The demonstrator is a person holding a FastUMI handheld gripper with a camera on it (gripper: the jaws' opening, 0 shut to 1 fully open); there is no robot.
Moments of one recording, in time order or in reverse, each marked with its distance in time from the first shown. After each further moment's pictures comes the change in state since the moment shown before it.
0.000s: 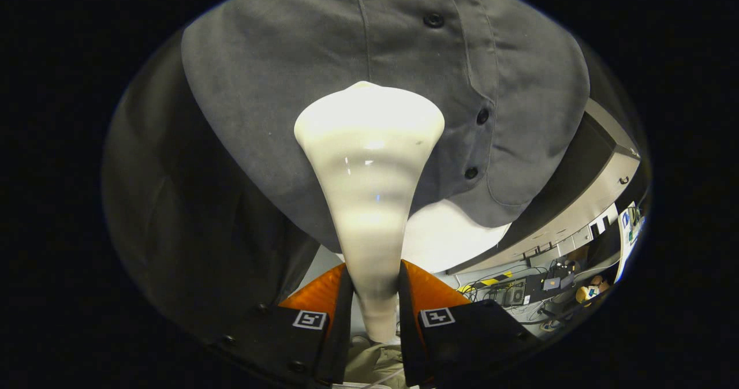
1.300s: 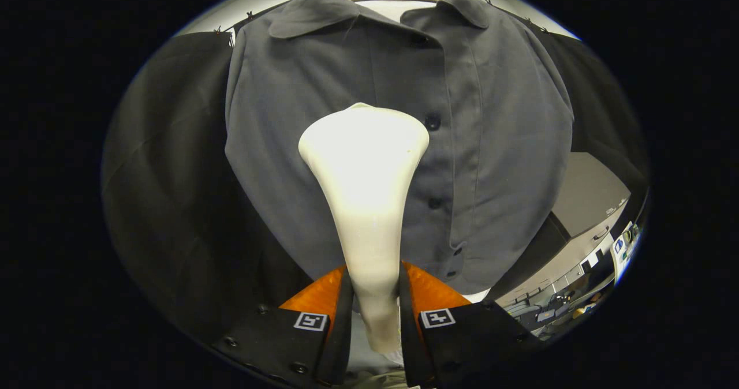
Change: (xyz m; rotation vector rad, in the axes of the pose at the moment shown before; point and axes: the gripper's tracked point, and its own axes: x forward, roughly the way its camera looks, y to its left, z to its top) arm -0.113 0.026 0.145 -0.015 -0.308 0.048
